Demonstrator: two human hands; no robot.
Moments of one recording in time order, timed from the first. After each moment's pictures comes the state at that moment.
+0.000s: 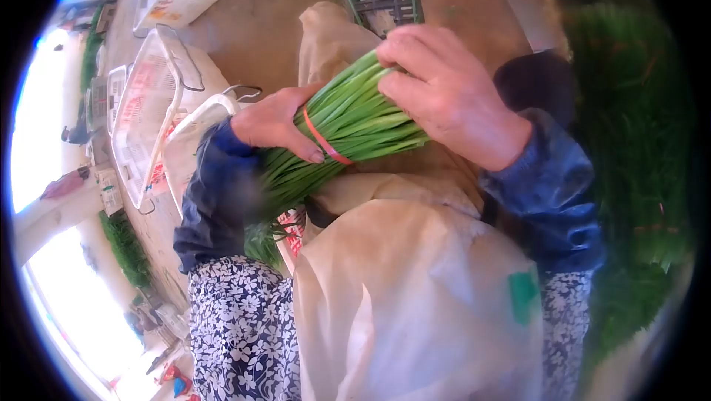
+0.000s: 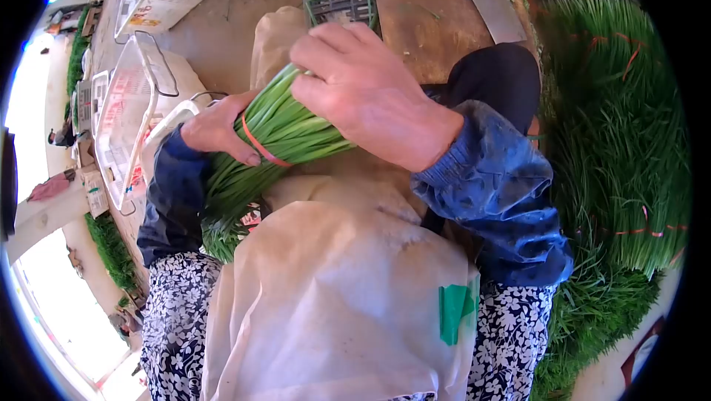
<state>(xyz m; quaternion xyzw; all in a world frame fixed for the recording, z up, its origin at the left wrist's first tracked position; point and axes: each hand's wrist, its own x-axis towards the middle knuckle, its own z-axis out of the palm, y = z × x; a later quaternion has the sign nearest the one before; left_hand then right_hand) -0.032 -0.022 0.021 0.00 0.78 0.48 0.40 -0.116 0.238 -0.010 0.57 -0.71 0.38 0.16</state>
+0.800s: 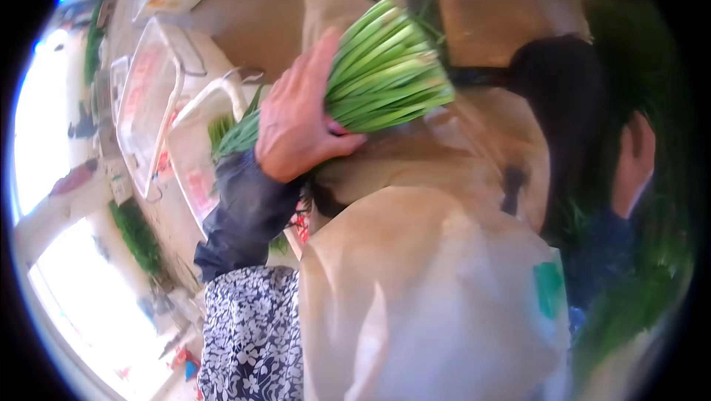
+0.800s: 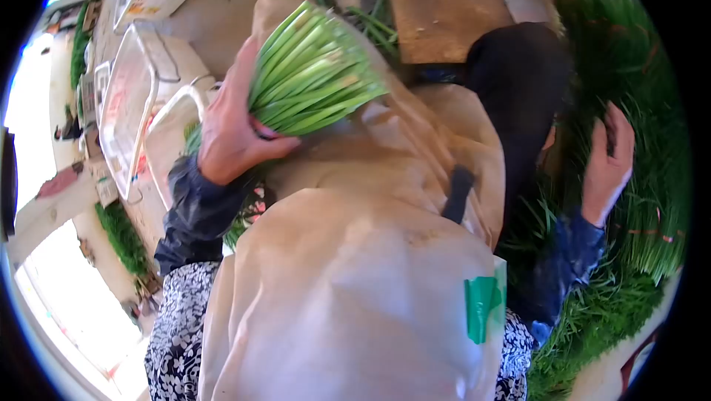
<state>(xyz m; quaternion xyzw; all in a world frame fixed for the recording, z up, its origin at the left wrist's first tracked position) 0.008 0.035 0.015 0.09 0.99 0.13 -0.03 -0.112 0.540 -0.098 0.03 -0.96 0.26 0.11</state>
